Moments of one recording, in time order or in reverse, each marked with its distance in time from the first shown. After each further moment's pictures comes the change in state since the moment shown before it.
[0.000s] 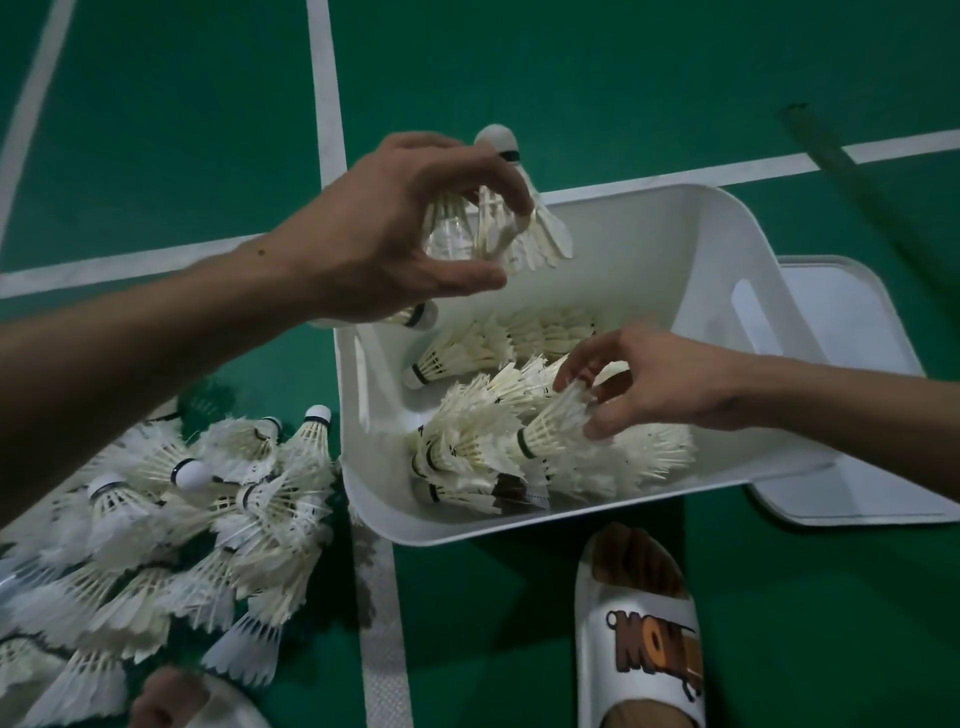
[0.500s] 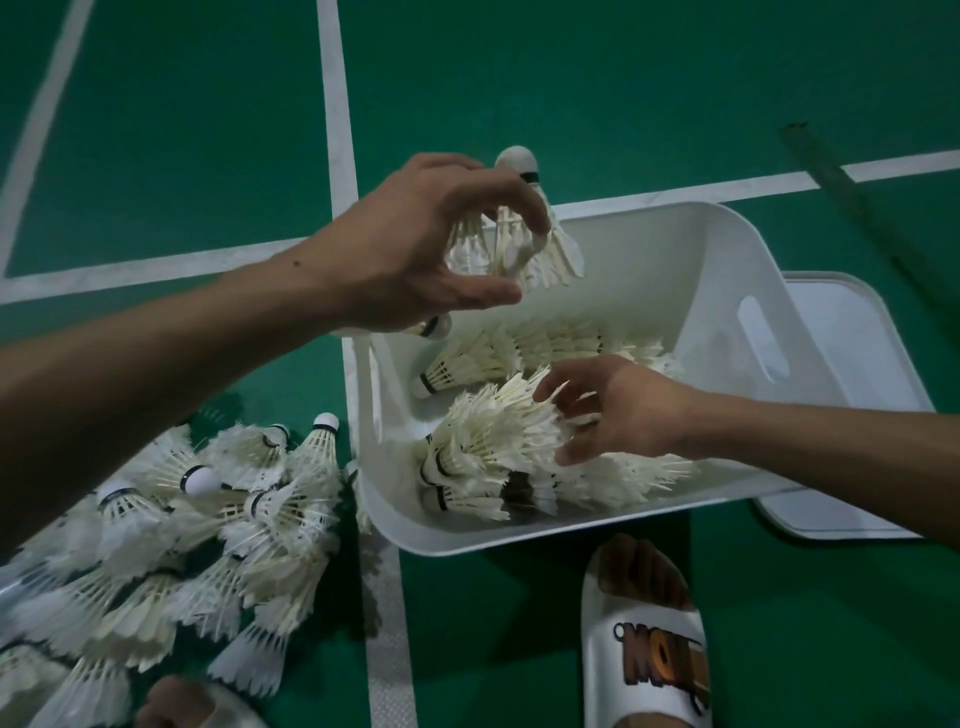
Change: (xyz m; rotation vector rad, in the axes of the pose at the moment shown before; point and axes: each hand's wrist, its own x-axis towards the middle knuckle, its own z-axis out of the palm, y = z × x) left_hand 0.004 -0.008 0.001 0.030 0.007 0.009; right_hand 0.023 0.010 0.027 -0.020 0.051 0.001
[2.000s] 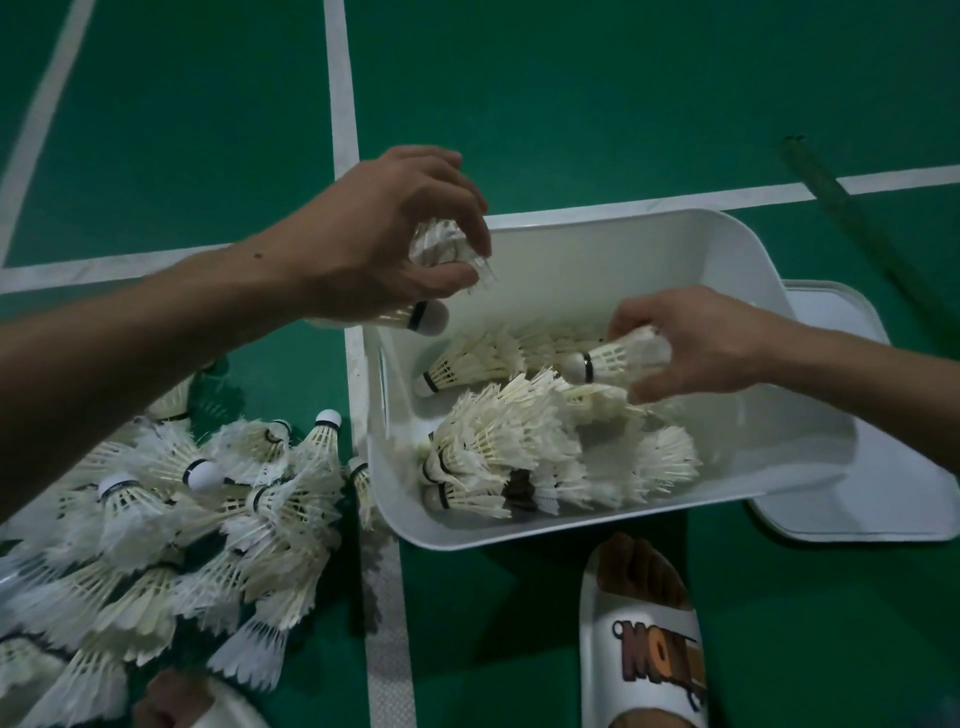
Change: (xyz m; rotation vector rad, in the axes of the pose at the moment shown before) left_hand -0.010 -0.026 -0.014 0.210 0.044 0.122; right_hand -0.014 -0.024 -0.066 -0.762 0.152 -0.028
